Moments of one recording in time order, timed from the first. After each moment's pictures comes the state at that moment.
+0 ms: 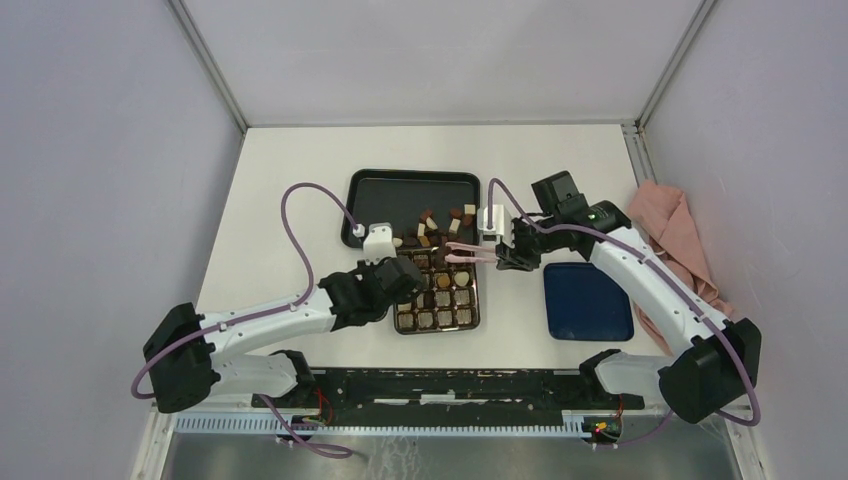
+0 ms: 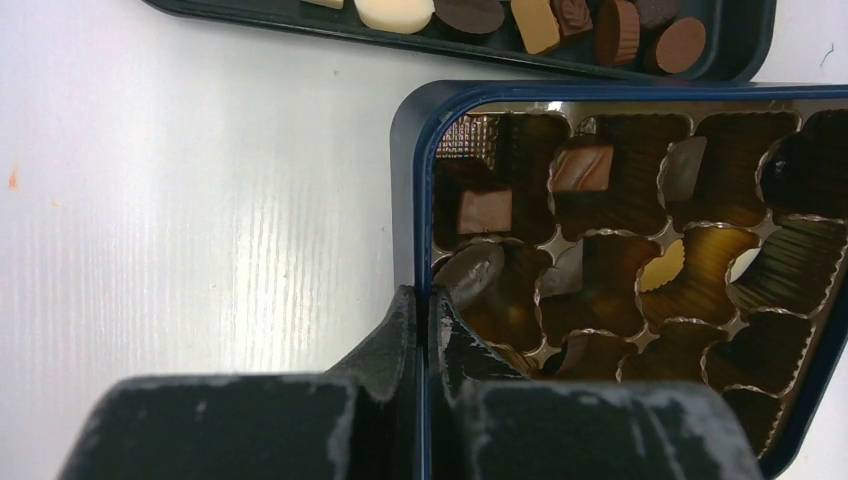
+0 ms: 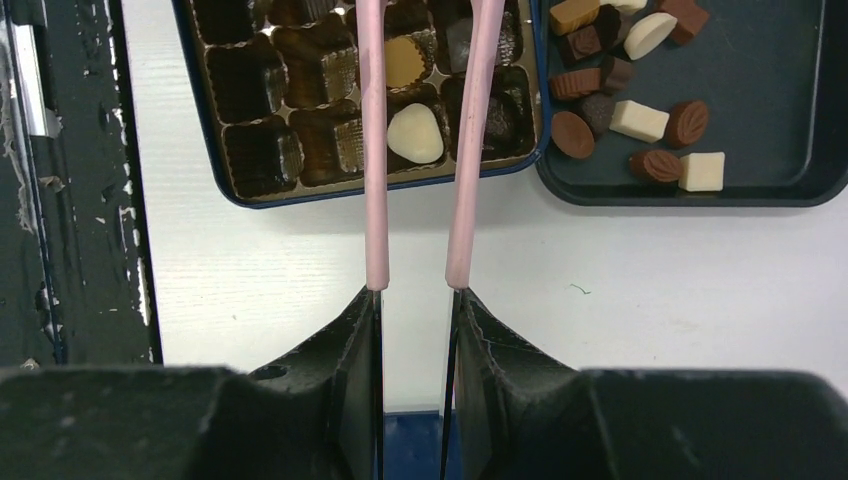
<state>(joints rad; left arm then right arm) -1.03 1.19 0.75 -0.50 -0.68 -0.92 0.44 1.26 1.12 -0.88 -0.63 -0.91</state>
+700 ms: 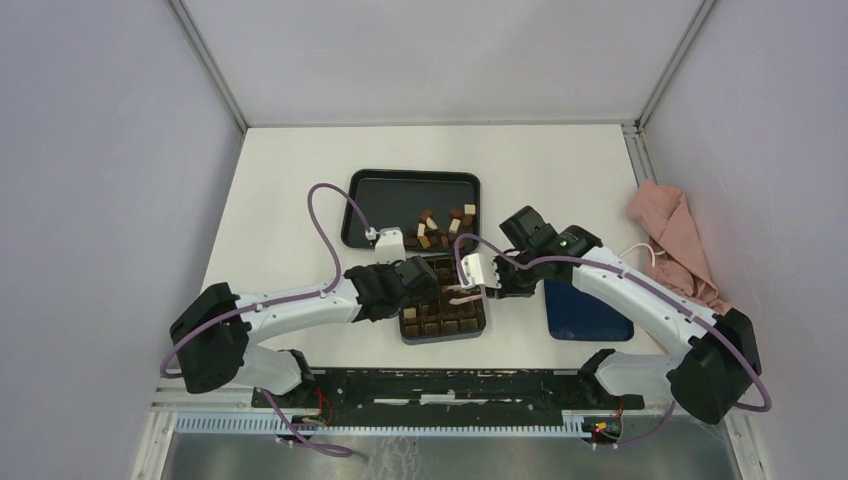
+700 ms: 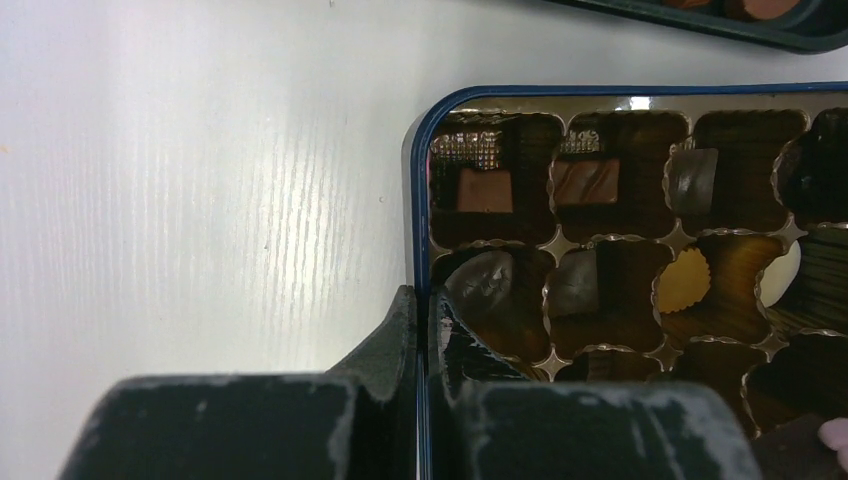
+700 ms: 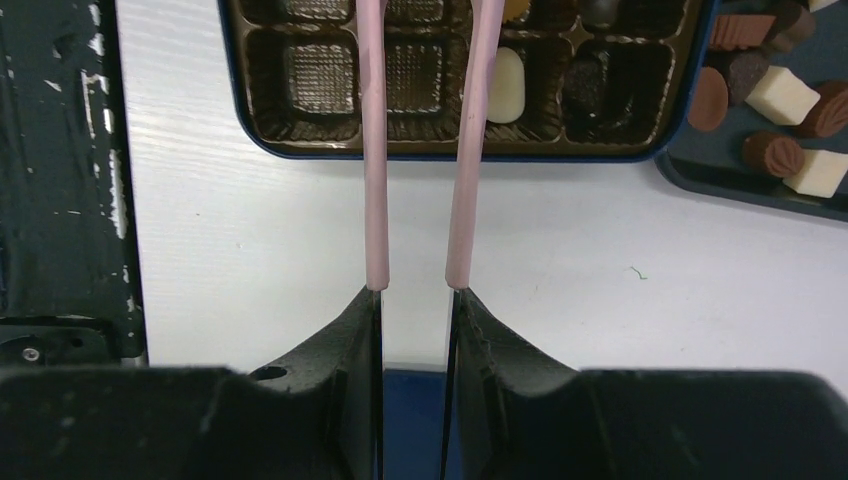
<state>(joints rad) -1.03 1.35 0.81 -0.57 -0.64 -1.02 0.67 1.24 0.97 -0.90 -0.36 -1.01</state>
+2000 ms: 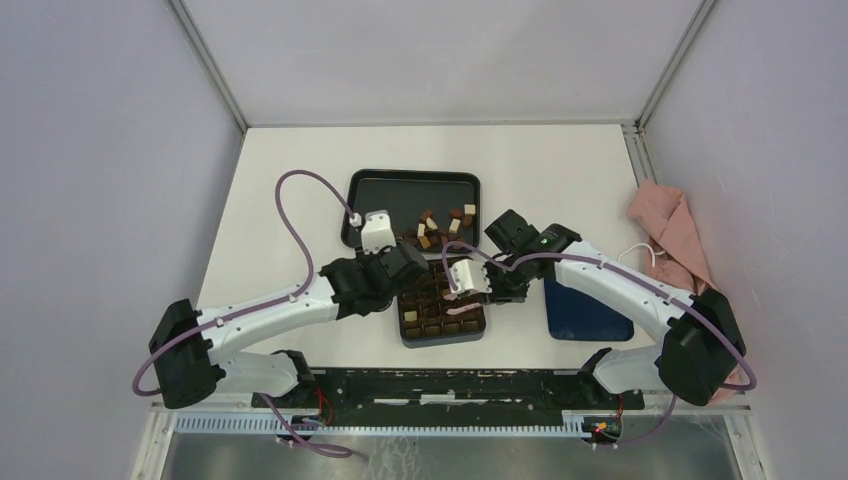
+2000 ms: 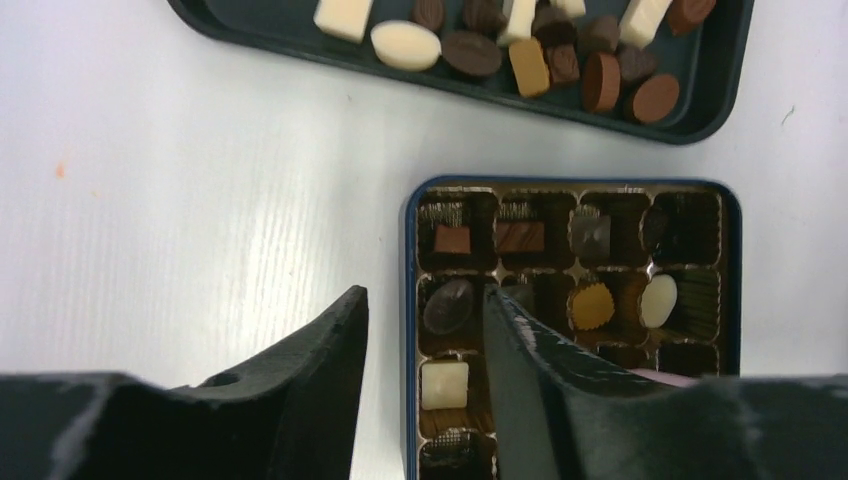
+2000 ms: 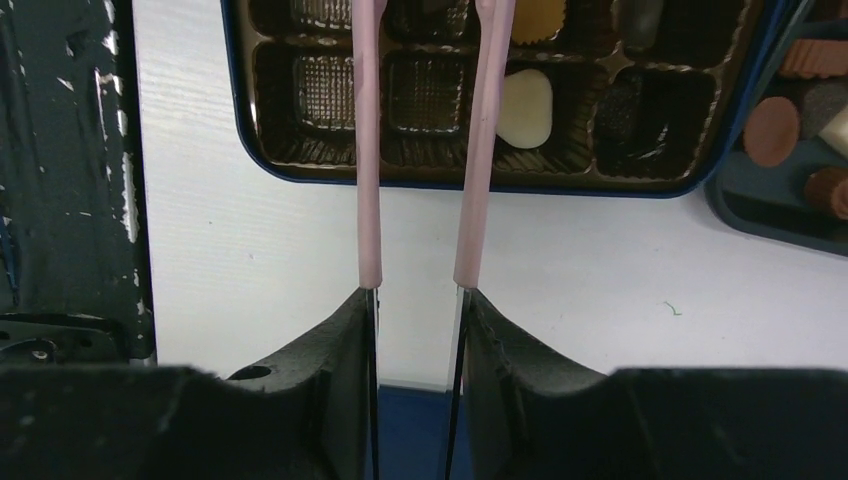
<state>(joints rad) -1.03 1.24 0.90 -0.68 -0.71 -1.03 0.73 1.34 0.97 -0.89 -0.32 -1.00</state>
